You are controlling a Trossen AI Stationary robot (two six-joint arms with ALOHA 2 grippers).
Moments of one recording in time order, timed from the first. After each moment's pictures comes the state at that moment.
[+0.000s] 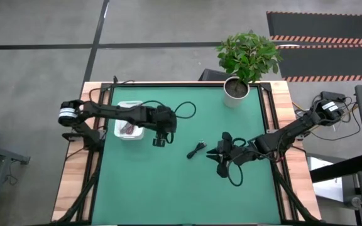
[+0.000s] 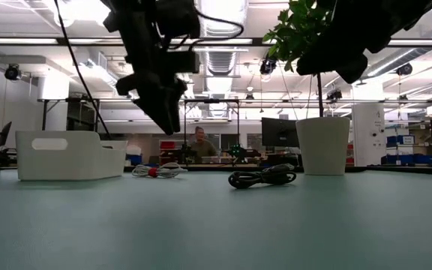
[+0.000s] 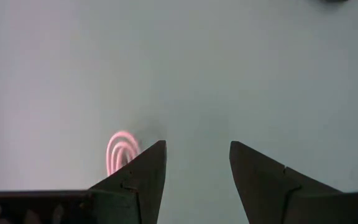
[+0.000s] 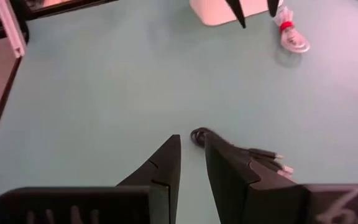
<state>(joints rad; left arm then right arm) 0.10 1.62 1.16 -0.66 -0.15 0.31 0.42 1.31 0.71 -0.02 0.43 0.50</state>
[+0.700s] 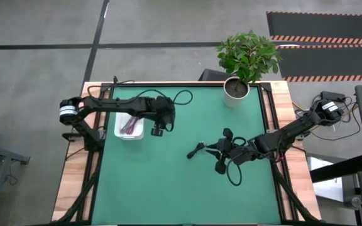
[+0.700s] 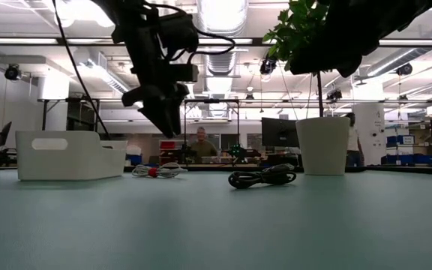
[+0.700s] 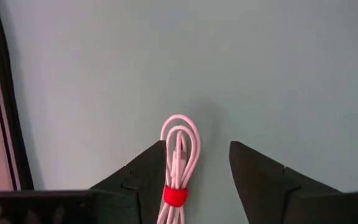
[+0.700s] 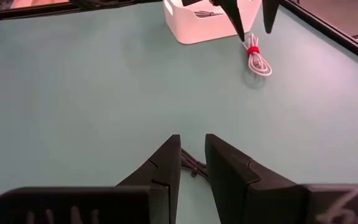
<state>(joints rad) 0.24 1.62 1.15 -0.64 -0.14 0.52 0.42 1.31 0.71 -0.01 0.55 0.41</state>
